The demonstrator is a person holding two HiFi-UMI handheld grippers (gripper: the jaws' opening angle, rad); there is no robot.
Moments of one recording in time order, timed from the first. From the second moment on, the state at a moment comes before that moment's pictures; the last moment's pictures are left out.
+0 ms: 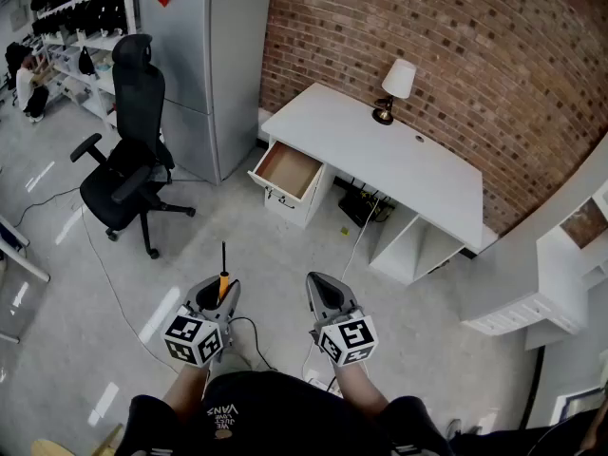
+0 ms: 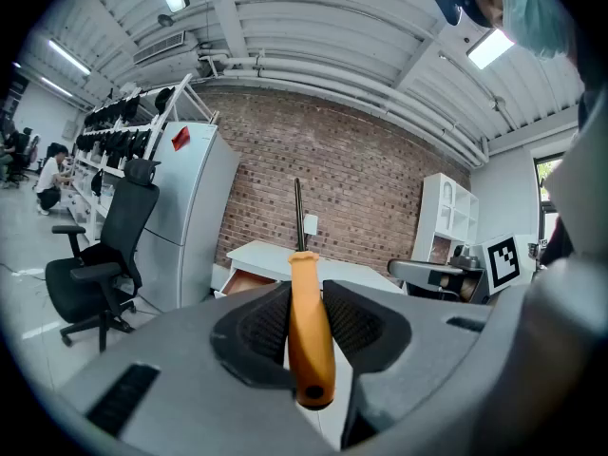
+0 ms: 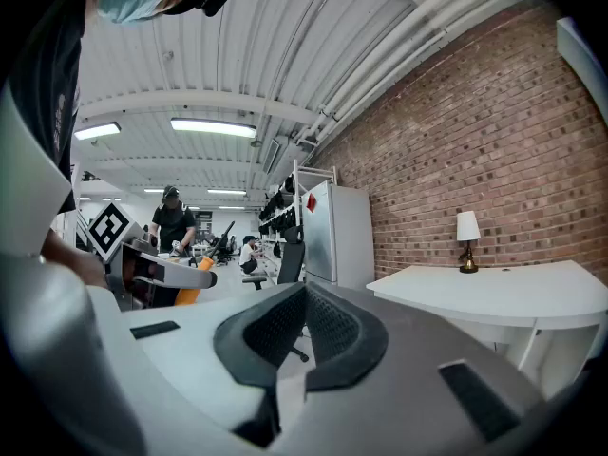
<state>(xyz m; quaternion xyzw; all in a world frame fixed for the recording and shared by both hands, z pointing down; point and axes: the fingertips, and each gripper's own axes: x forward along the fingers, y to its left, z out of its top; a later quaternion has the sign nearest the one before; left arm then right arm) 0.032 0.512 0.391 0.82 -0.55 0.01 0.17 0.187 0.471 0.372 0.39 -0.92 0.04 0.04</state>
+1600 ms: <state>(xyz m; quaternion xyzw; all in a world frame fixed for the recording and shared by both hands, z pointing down) -0.070 0.248 0.393 0.87 -0.45 0.04 0.19 0.082 0.244 0.364 0.48 -0.88 0.07 0.02</state>
